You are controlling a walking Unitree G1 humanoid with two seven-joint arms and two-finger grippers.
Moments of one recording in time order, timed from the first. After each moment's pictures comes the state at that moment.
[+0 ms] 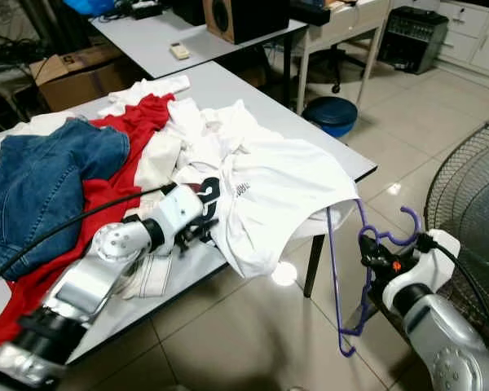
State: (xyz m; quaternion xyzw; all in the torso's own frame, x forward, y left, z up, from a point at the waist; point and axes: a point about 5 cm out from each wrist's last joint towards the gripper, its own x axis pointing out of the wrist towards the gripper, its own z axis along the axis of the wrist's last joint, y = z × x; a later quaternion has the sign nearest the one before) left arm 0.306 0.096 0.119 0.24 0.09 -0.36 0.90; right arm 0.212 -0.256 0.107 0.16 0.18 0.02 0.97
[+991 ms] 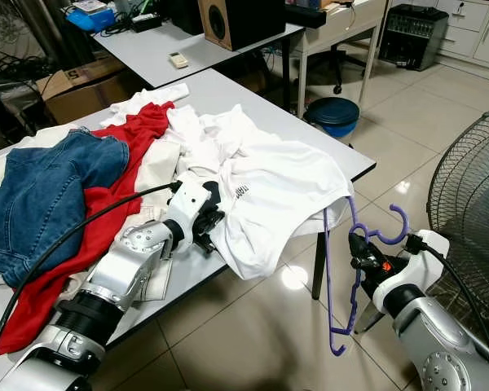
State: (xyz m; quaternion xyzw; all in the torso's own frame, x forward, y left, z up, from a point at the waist) left arm 0.324 0.079 0.093 0.12 0.17 -0.32 0.93; right arm 0.213 -0.242 0.108 0.16 0.16 0.05 0.97
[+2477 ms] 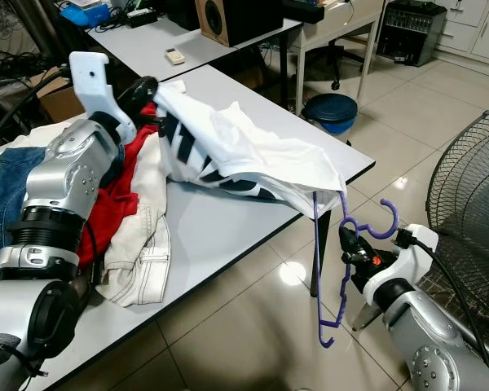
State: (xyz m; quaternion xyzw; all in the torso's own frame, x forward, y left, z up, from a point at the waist) left arm 0.393 0.158 0.236 -0.06 -0.06 -0.15 0.99; right arm 0.220 -0.230 0.110 0.17 0.15 0.07 0.97
